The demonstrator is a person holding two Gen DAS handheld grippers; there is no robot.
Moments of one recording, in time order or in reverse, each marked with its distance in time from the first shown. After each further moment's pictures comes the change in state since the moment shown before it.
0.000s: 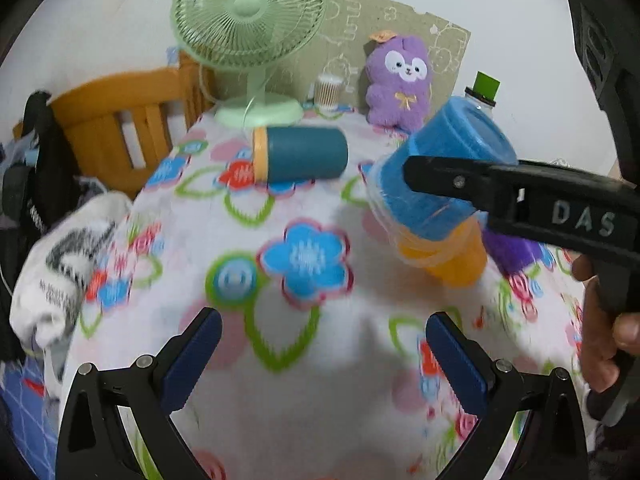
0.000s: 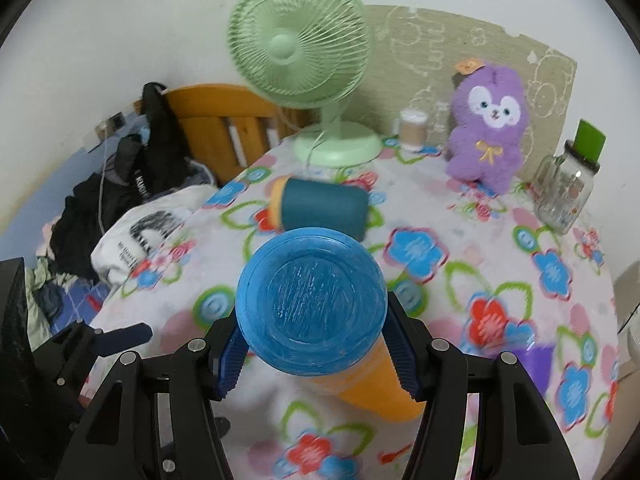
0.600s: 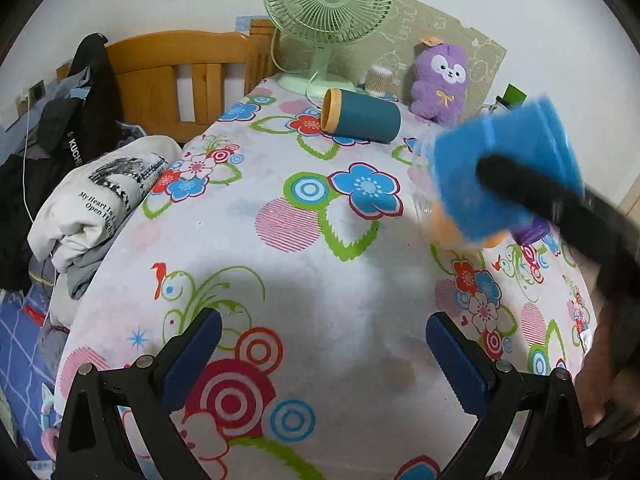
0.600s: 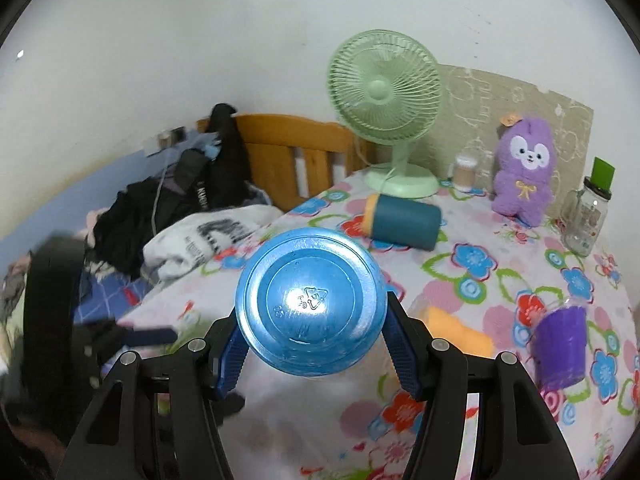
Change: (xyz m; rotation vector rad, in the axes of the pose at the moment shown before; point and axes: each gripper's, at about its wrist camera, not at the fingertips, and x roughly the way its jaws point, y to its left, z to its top) left arm -0.043 0.041 -0.071 -0.143 0.008 0.035; right arm -0.056 0.070 -0.073 -0.125 -0.205 0.115
